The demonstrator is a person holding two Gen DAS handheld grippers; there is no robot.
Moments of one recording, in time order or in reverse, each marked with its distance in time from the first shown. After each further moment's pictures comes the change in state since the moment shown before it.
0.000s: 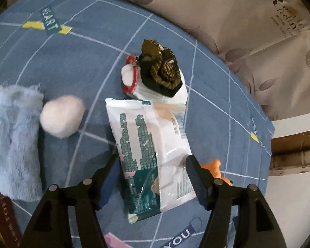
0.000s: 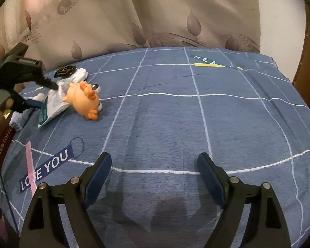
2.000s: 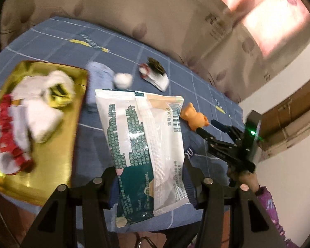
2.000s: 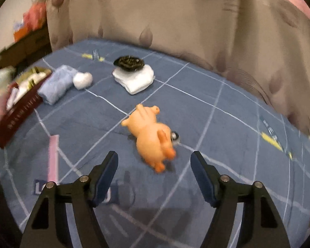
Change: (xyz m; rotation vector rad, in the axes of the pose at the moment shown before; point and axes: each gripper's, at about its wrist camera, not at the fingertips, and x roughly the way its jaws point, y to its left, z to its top) left arm -0.151 0.057 -0.157 0.168 -0.194 -0.118; right arm 0.030 0.101 0.075 -0.501 0.060 0.176
